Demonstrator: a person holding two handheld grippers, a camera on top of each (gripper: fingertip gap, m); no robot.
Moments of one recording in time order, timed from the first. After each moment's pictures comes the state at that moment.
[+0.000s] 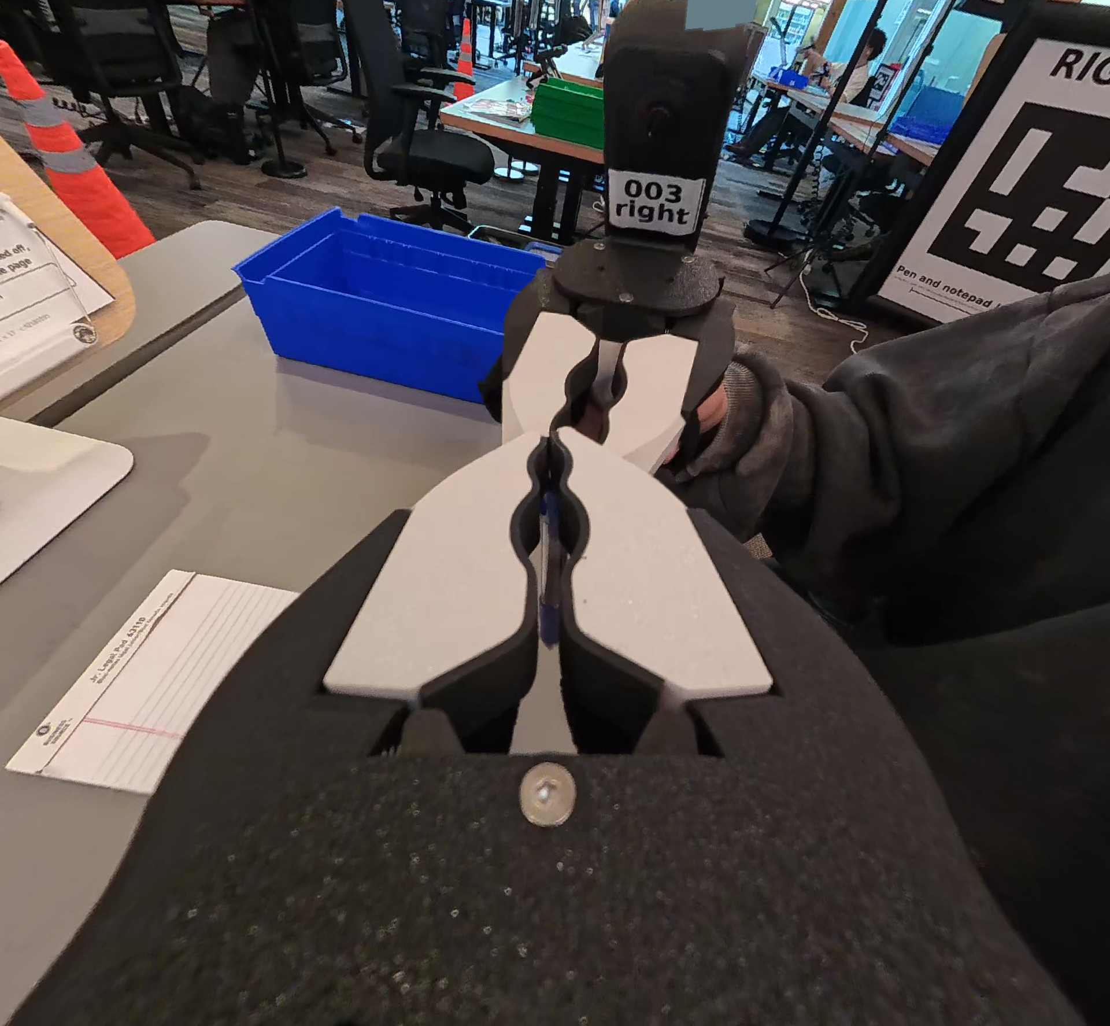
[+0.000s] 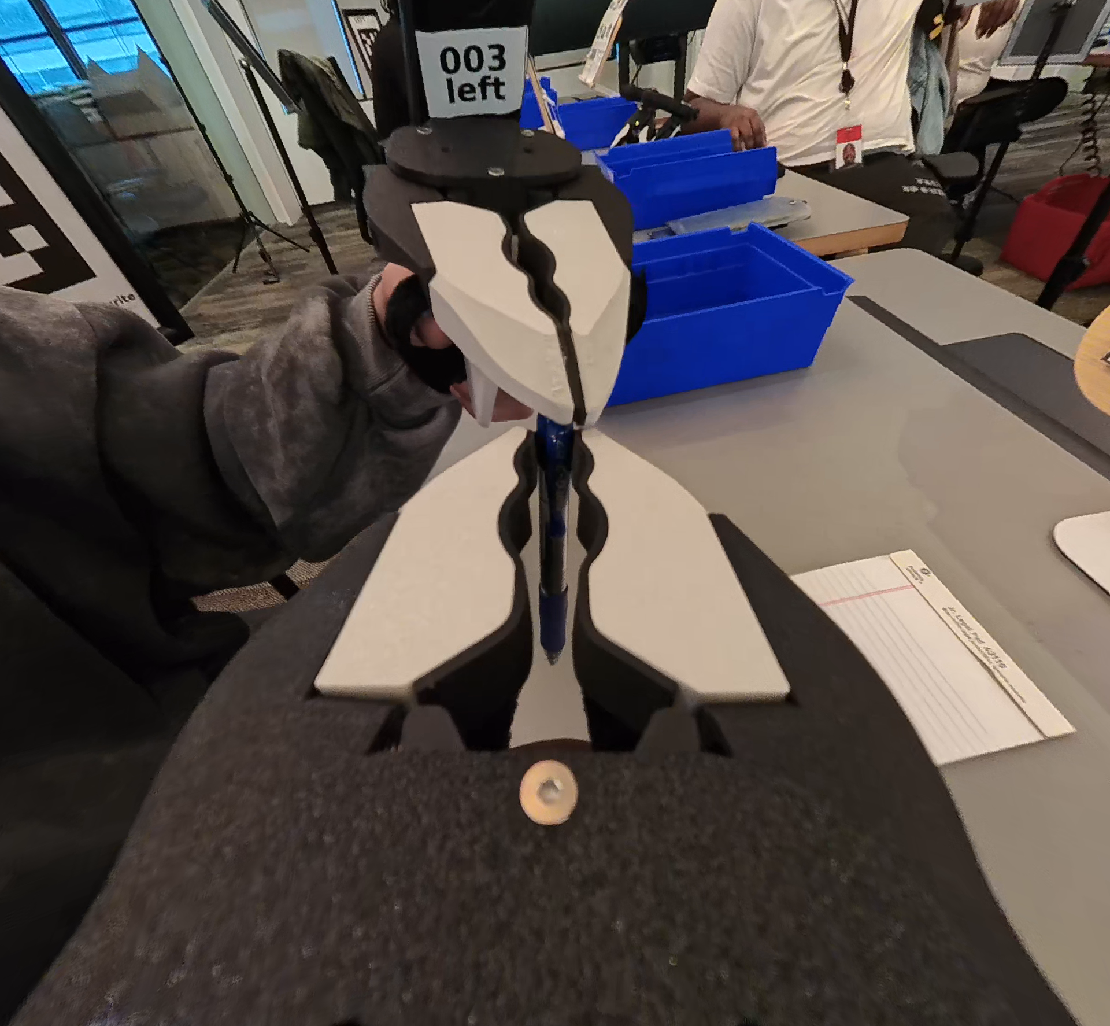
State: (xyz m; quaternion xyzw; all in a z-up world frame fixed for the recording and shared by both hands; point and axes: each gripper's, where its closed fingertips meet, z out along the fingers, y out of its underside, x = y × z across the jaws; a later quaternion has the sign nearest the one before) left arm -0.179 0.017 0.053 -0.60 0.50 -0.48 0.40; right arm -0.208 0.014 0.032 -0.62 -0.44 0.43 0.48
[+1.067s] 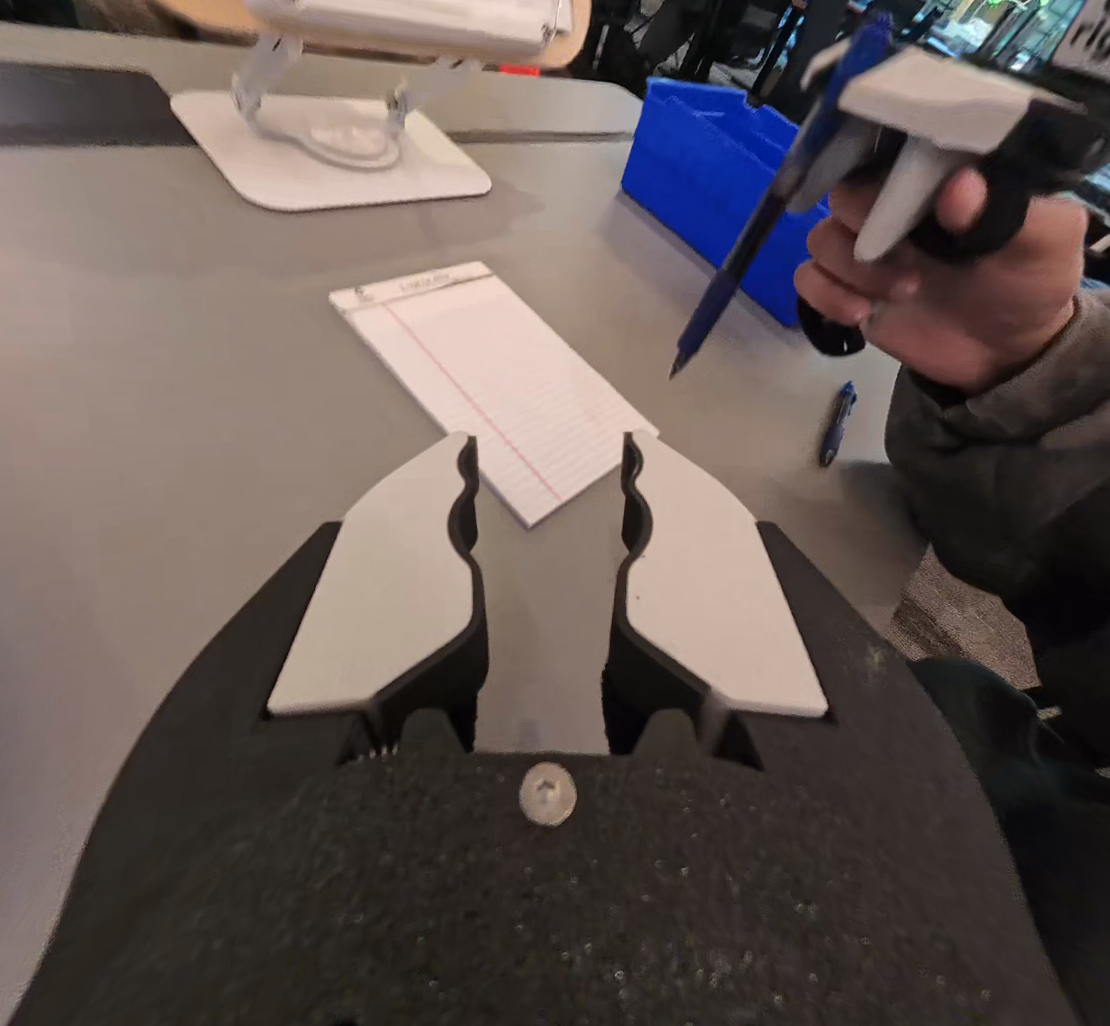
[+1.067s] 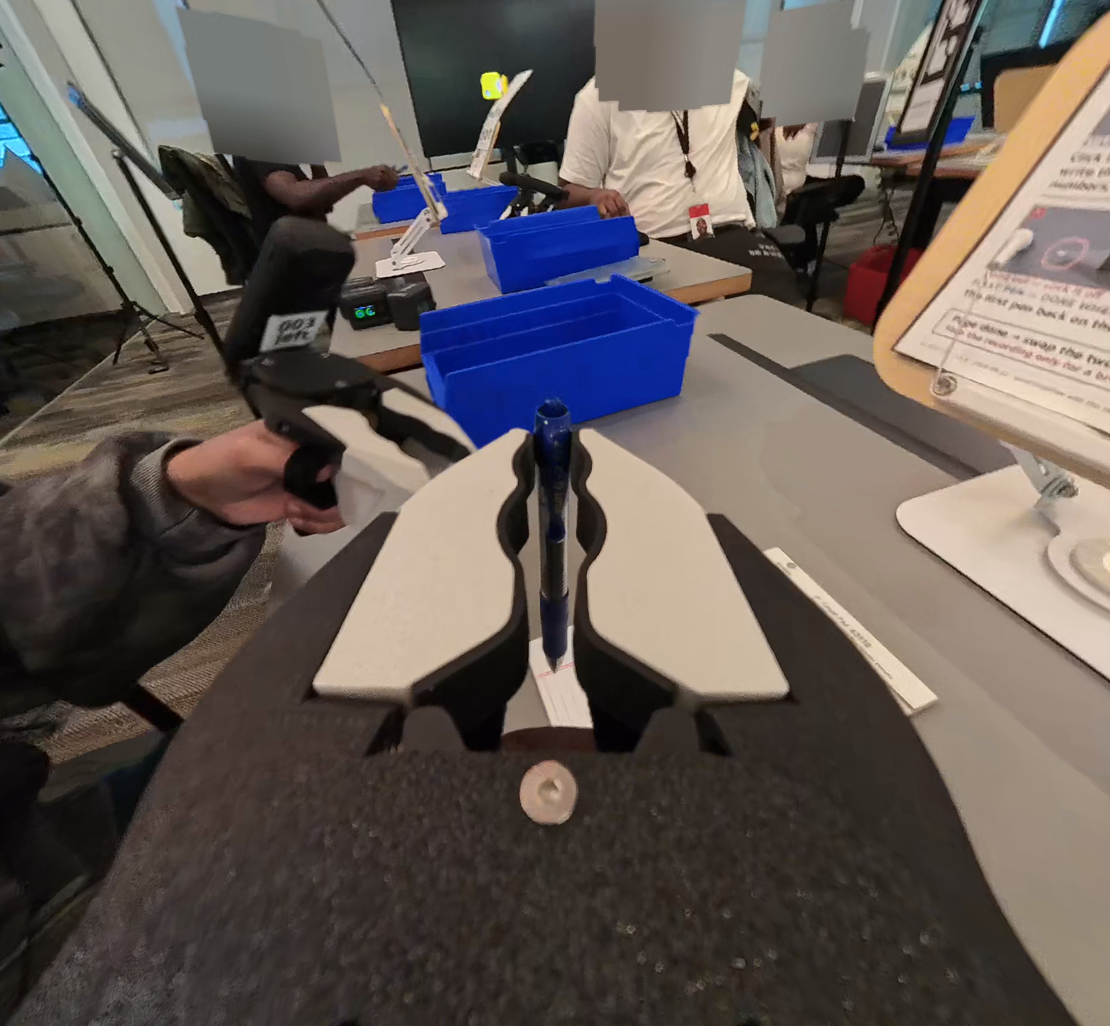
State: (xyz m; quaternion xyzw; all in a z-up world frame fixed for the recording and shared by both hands) left arm -0.291 0.067 -0.077 -0.78 0.25 -0.34 0.46; right arm -0.191 0.084 0.009 -0.63 -0.36 0.41 0.56
